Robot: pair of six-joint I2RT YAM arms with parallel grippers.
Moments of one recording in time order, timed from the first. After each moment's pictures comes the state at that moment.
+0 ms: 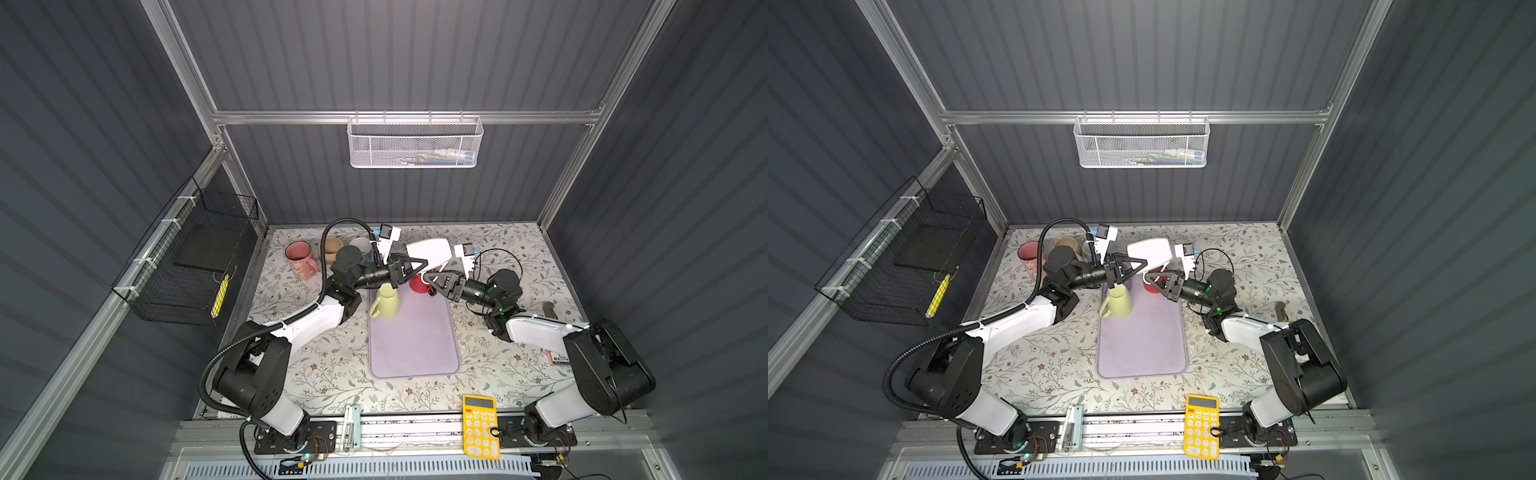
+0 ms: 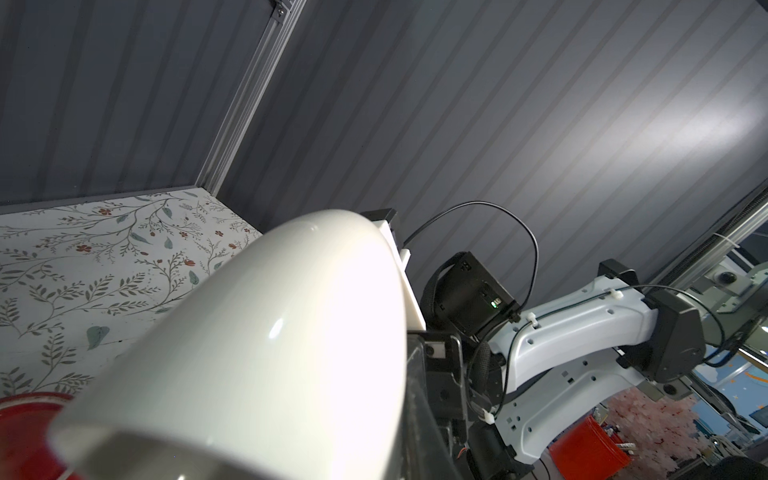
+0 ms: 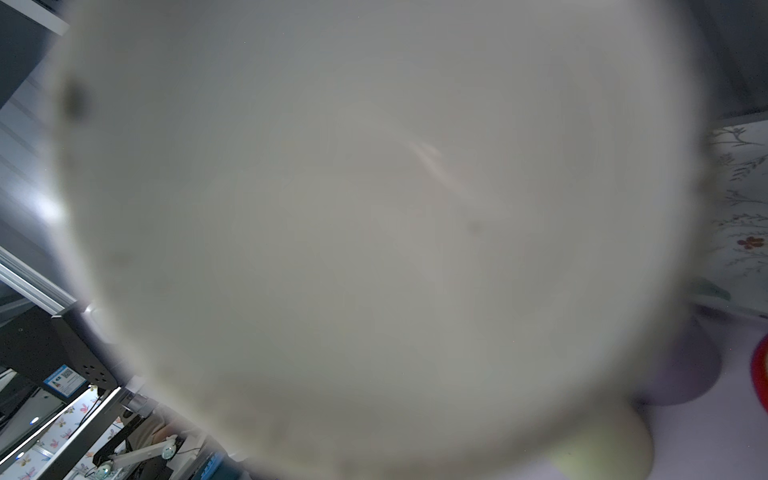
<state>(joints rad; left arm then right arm) -0.55 1.57 0.98 0.75 0.86 -0.70 0.40 1.53 0.64 1.07 -0.86 0.91</state>
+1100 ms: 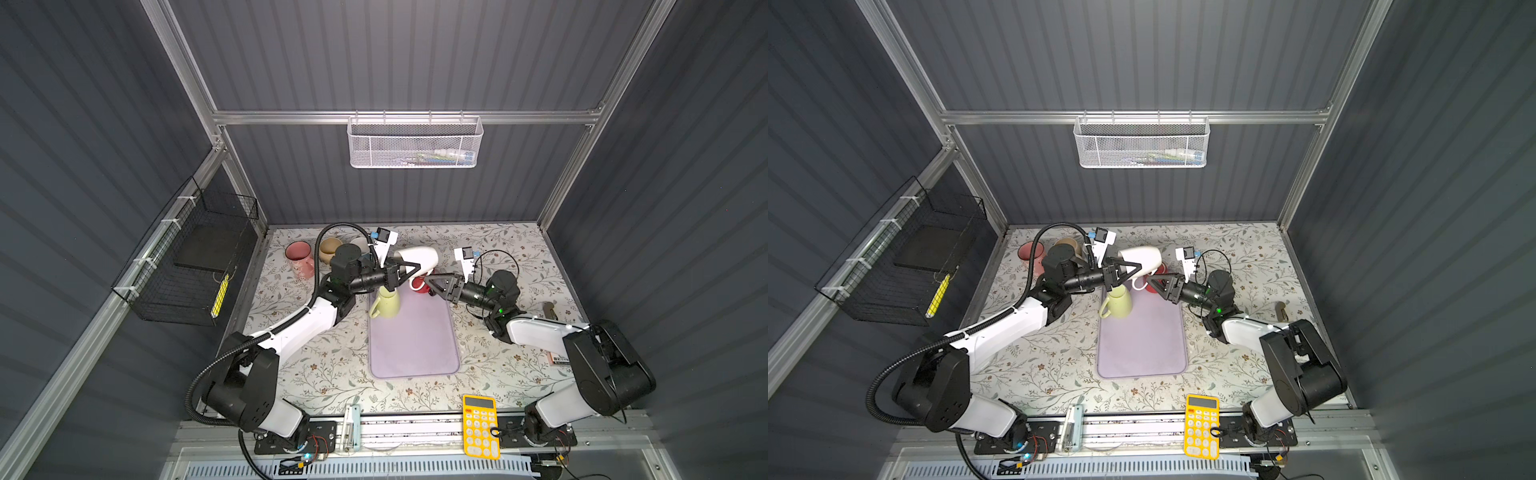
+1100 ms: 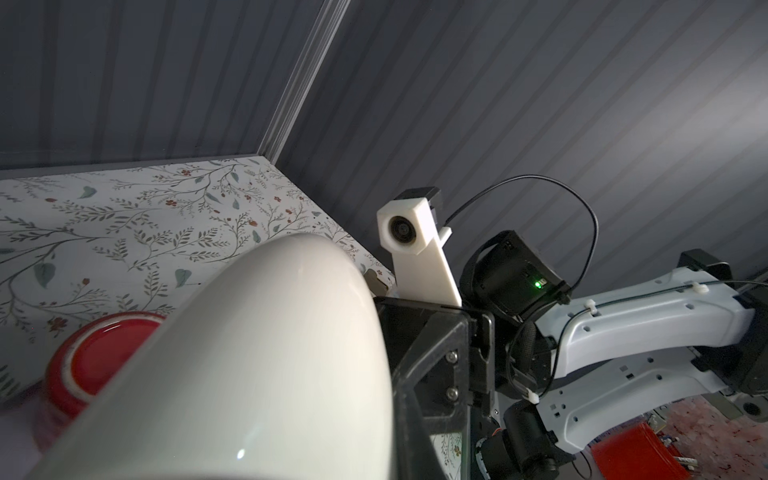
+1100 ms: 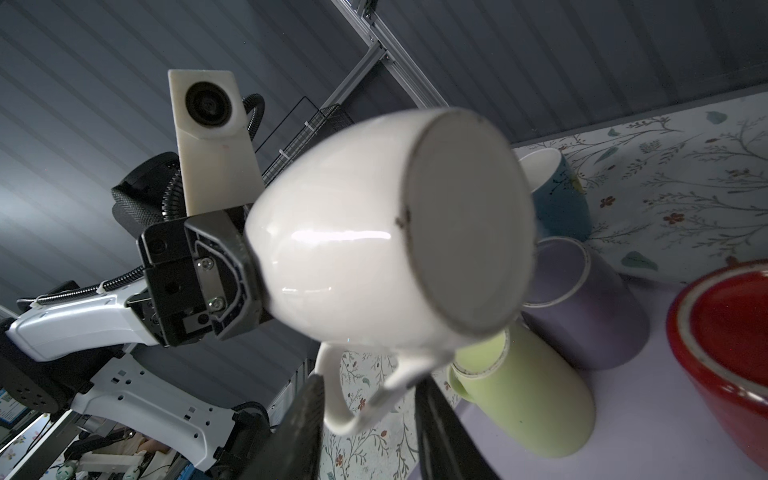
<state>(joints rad) -0.52 1.48 0.98 0.40 0.76 -0.51 0.39 1.52 0.61 0.99 -0.80 0.82</state>
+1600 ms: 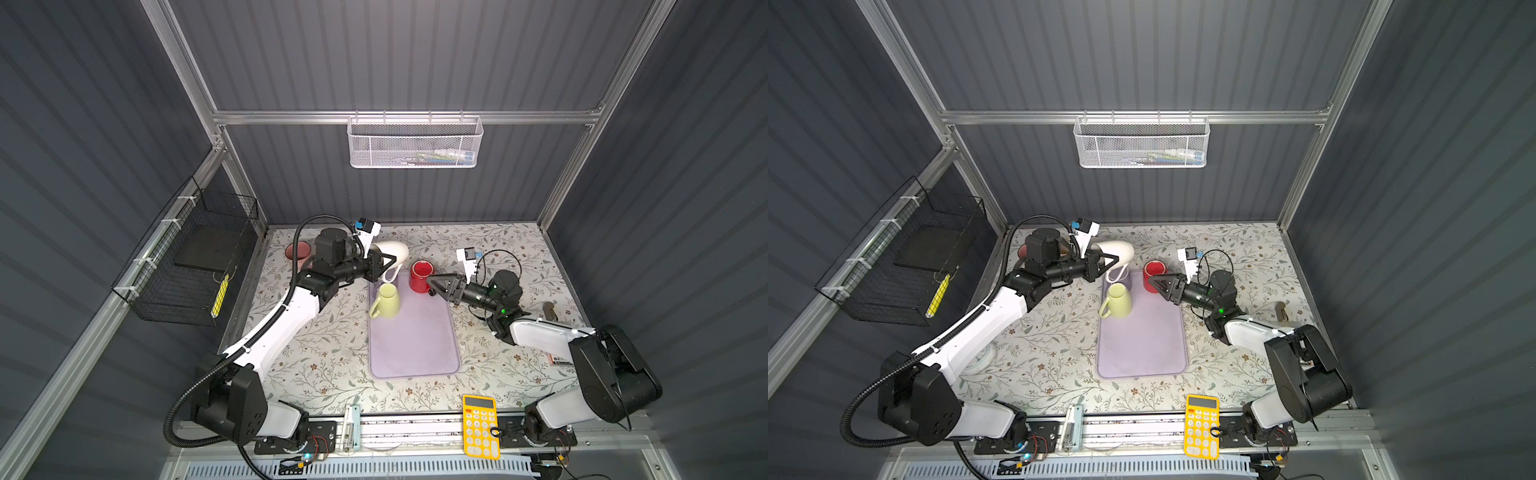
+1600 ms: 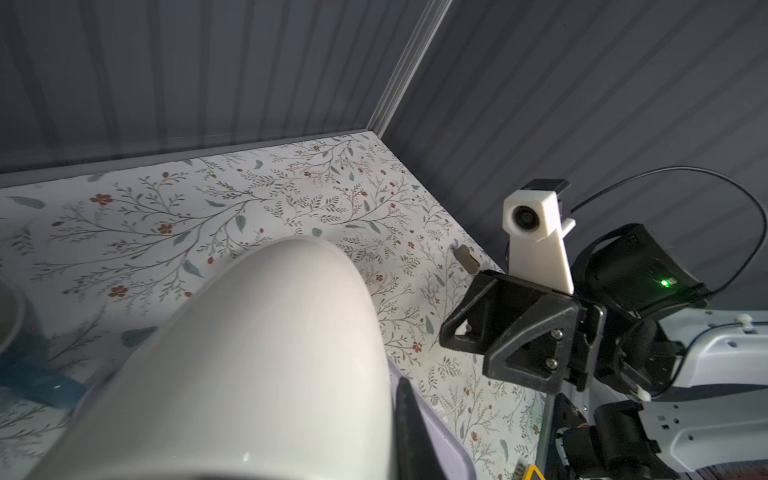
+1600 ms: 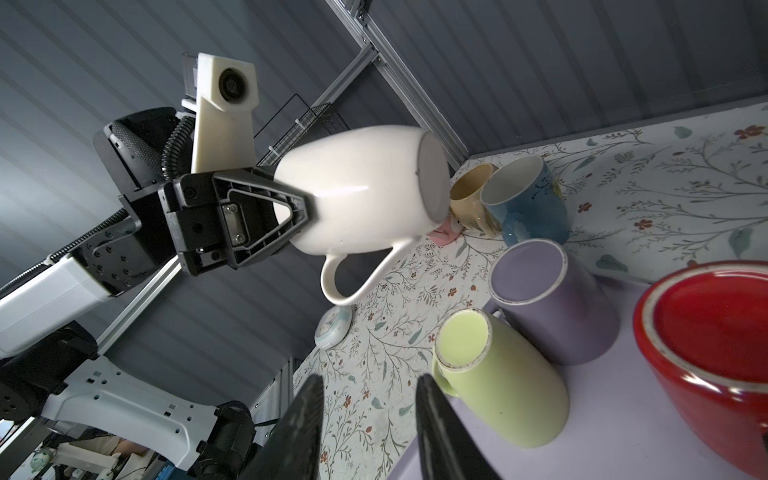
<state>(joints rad) -0.42 1.41 1.19 -0.21 0.60 -0.22 0.38 1.48 0.61 0.91 -0.79 0.75</state>
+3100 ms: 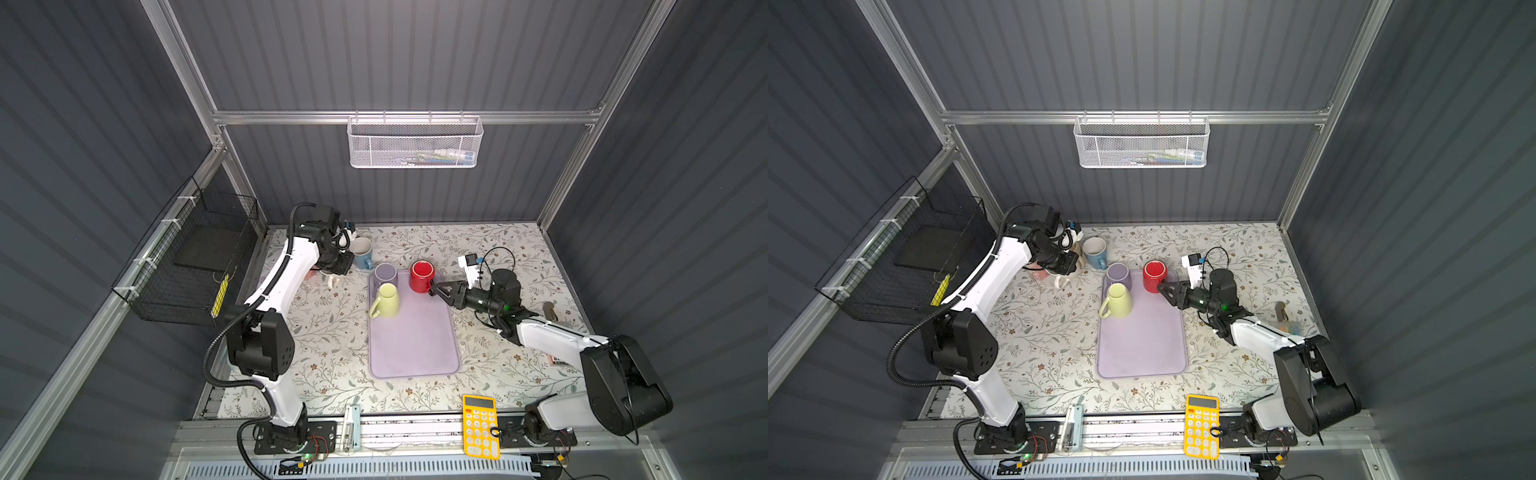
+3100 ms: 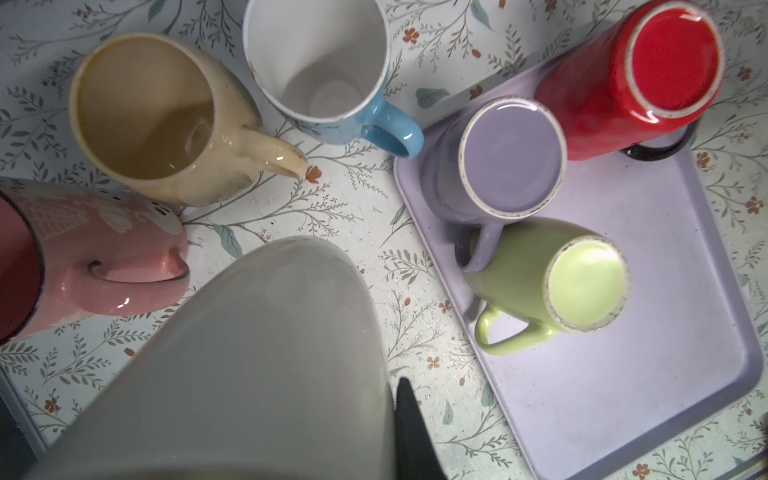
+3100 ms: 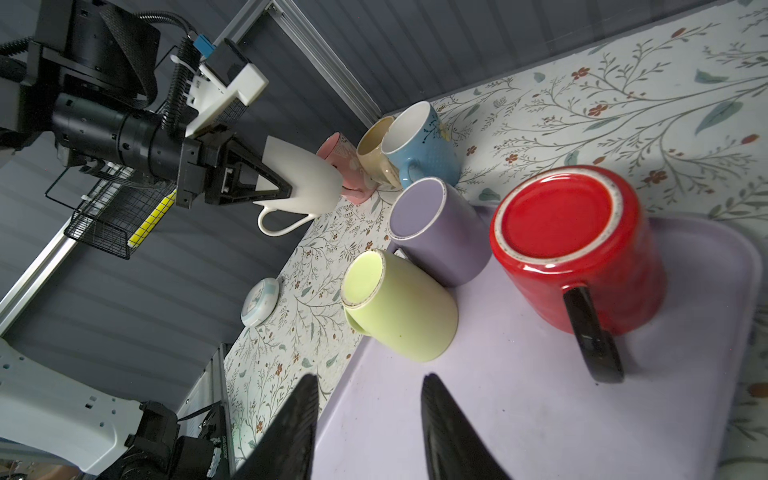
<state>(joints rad) -0.26 1.81 1.74 -1.12 0.12 0.20 0.34 1.41 0.61 0.53 -0.68 0.55</state>
